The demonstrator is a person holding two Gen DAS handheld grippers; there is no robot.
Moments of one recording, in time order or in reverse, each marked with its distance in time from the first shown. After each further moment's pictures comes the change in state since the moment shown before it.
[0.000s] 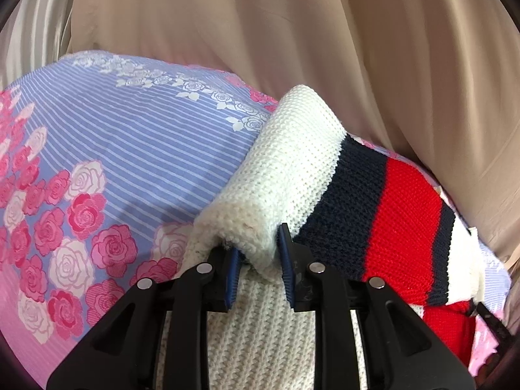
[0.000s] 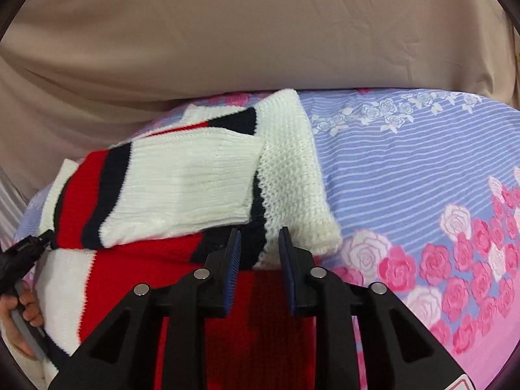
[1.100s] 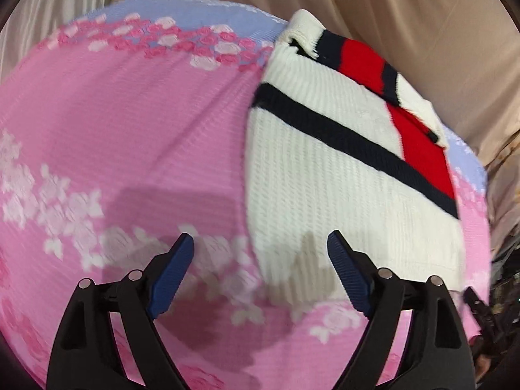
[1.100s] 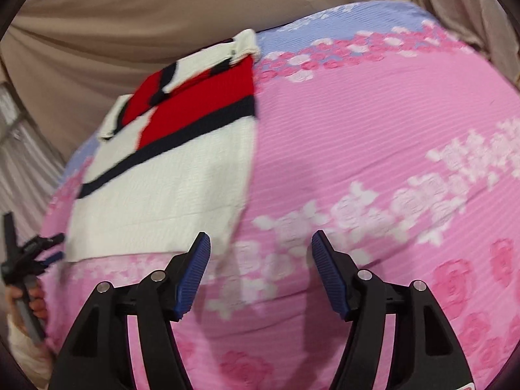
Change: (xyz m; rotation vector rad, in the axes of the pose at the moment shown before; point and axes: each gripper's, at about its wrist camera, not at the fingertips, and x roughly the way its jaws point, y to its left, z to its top) left arm -0.209 0.089 -0.178 0.050 0.271 -0.104; right arm -0.184 -0.051 -0.253 0.171 0.115 0.188
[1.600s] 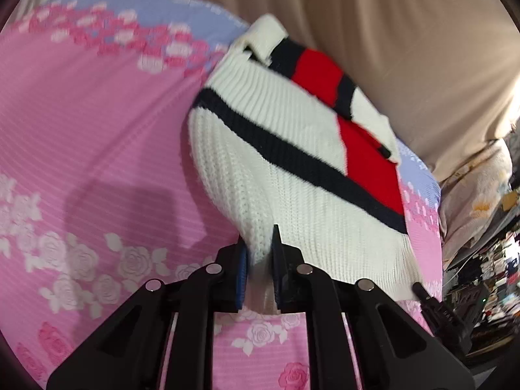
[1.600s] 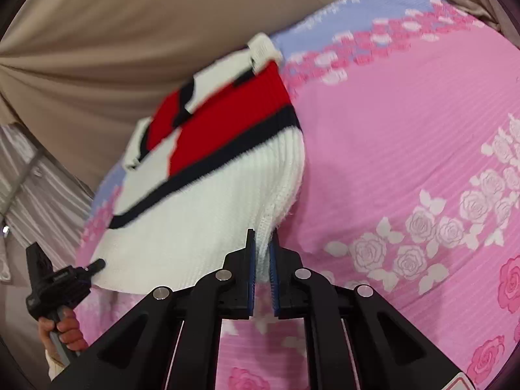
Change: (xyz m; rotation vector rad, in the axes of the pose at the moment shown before) left arm -0.012 -0.021 0.013 -0.026 -0.035 -0.199; right arm -0.002 0.025 0.015 0.068 -0.121 0.081
